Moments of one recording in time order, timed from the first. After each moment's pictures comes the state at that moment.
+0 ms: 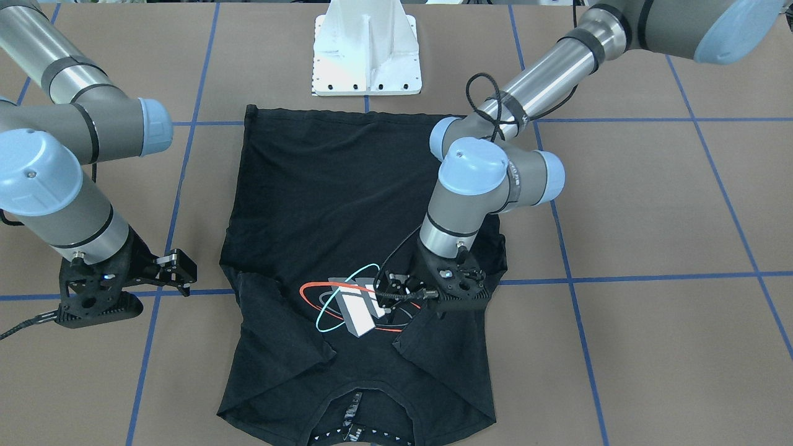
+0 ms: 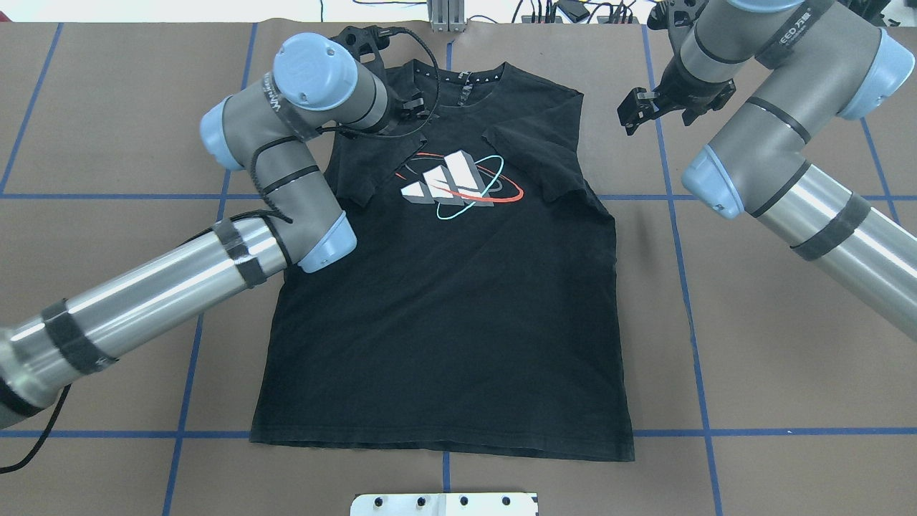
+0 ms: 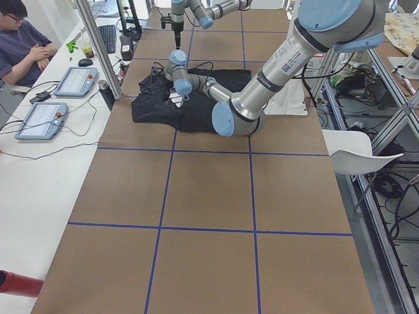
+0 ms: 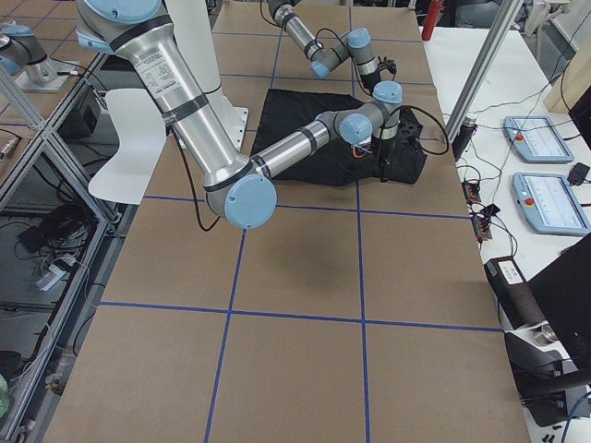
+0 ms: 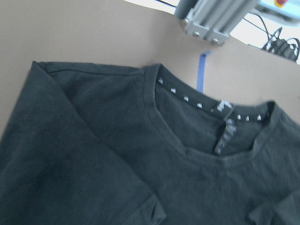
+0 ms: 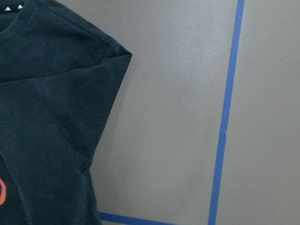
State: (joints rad) left arm -0.72 -2.42 -1.22 -2.15 -1.79 -1.27; right arm 0.96 -1.00 1.54 -1.48 2.07 0.69
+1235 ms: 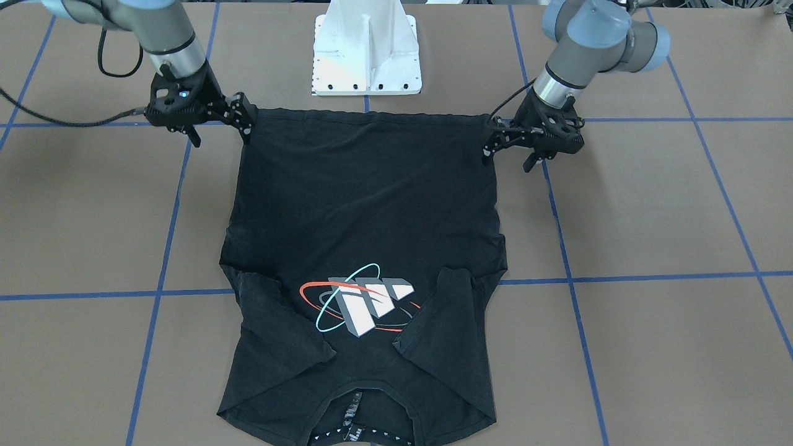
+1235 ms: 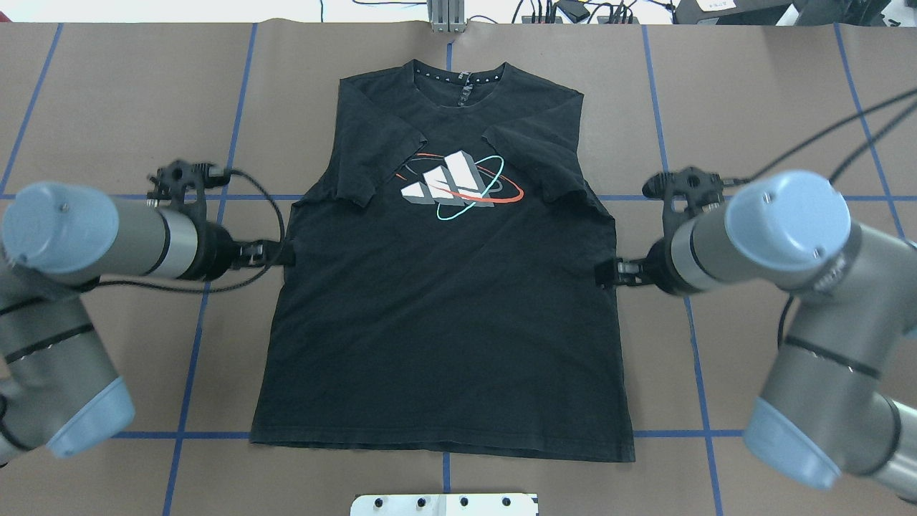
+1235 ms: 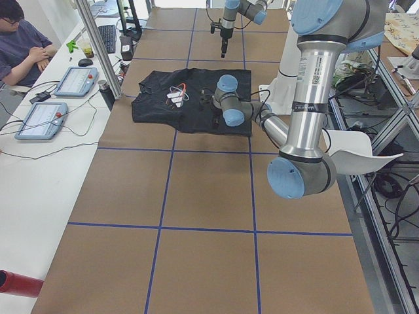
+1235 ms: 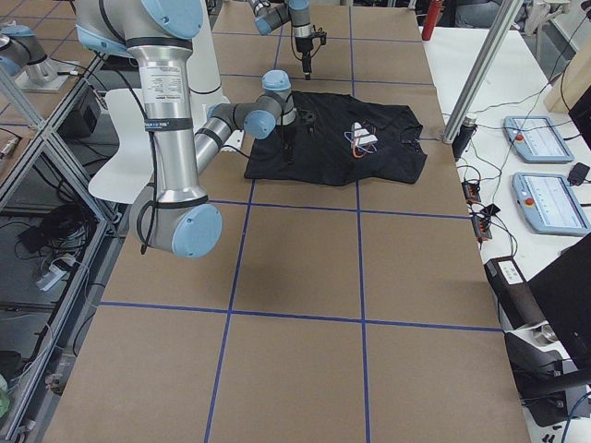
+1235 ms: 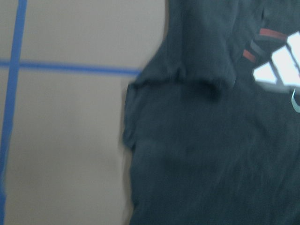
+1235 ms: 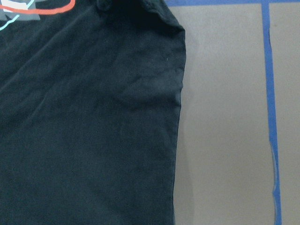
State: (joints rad) left arm -0.51 -1.67 -1.98 -2.10 -1.84 -1.29; right arm 0.45 -1.47 2.21 -1.48 1.76 1.27
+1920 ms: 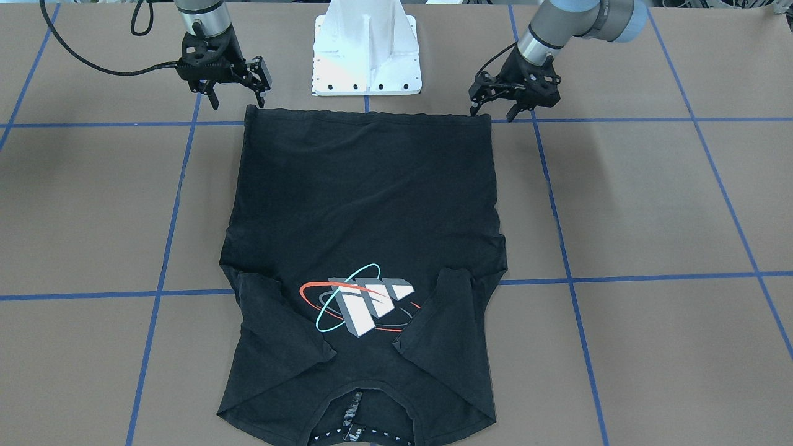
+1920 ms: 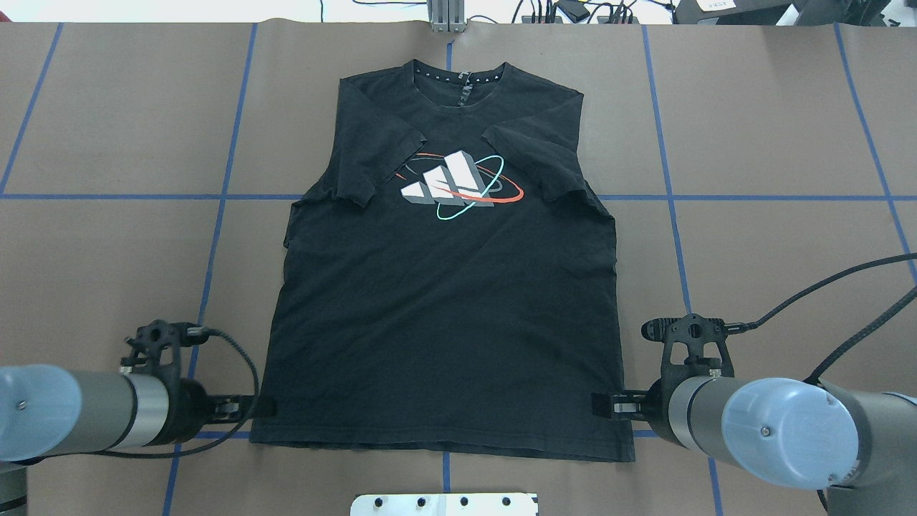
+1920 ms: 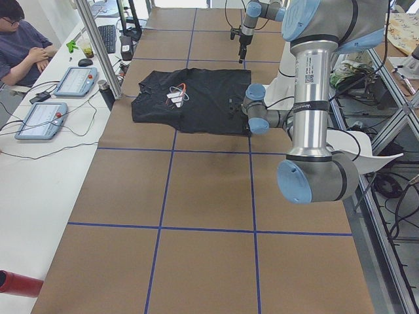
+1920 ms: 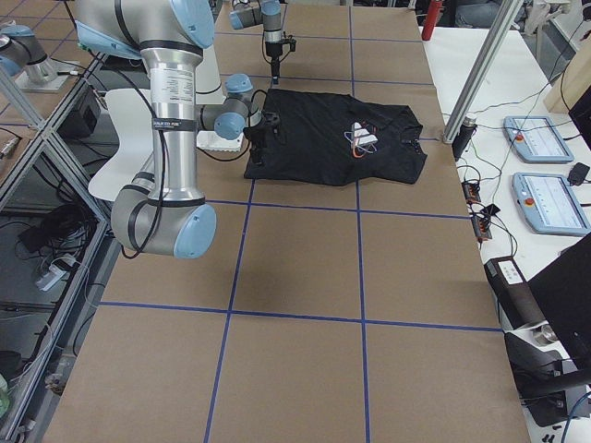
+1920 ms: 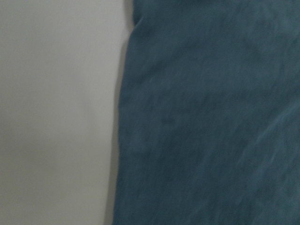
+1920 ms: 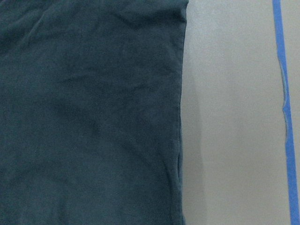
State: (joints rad) left arm -0.25 -1.45 -2.06 -2.29 -1.71 -1.47; right arm 0.19 -1.56 2.28 -1.47 1.54 1.45
